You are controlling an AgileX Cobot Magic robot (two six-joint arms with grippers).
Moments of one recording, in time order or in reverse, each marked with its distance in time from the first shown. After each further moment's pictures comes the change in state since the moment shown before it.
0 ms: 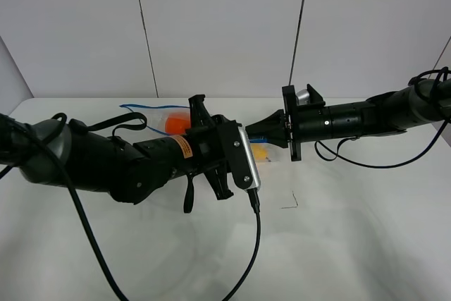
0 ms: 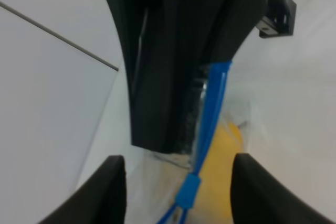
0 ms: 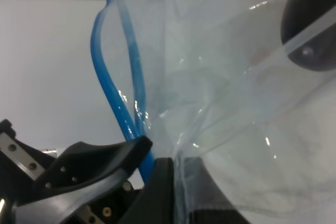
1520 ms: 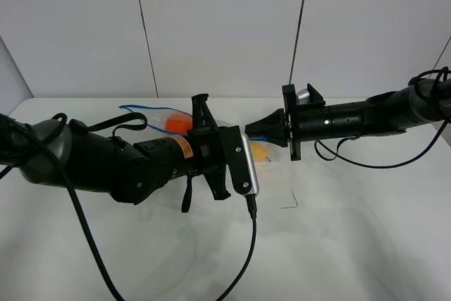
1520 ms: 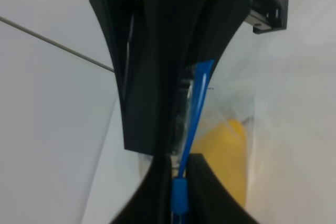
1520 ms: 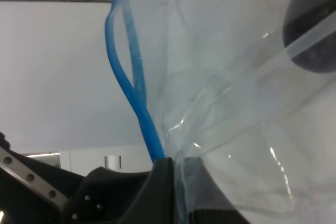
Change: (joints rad) left arm 0.000 0.000 0.000 -0.006 -0.002 0.090; right arm 0.000 0.000 0.000 0.009 0.000 0.002
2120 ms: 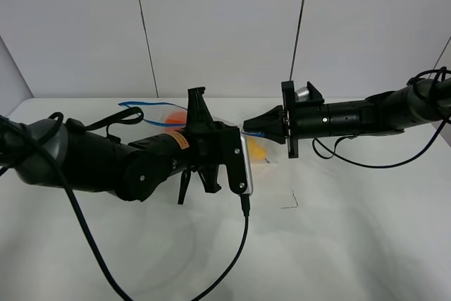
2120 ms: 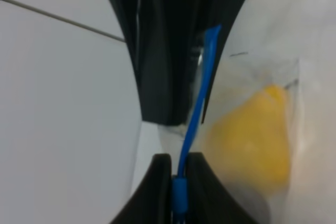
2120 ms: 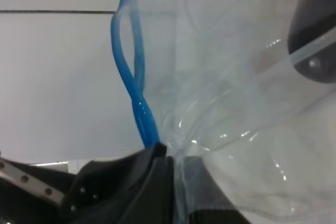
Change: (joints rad) left arm -0.002 -0.013 0.001 -0.254 -0.014 0.356; right arm 0.003 0.000 -0.002 0.037 -0.005 0.000
